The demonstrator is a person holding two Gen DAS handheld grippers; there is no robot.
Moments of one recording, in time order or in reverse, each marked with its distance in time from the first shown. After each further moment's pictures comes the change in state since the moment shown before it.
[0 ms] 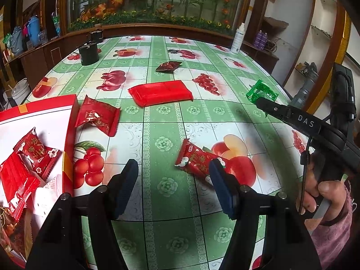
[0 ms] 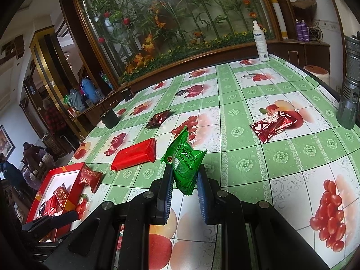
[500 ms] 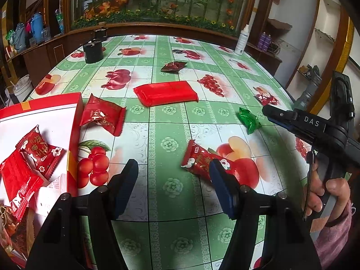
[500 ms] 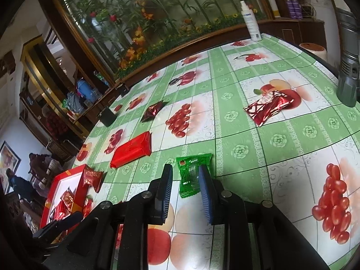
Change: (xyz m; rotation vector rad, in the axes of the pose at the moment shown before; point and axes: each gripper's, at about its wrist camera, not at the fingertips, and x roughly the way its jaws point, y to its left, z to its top) left arm 0.000 0.005 0.002 -0.022 0.000 0.009; right arm 0.002 -0.019 0.002 0.112 0.079 0.020
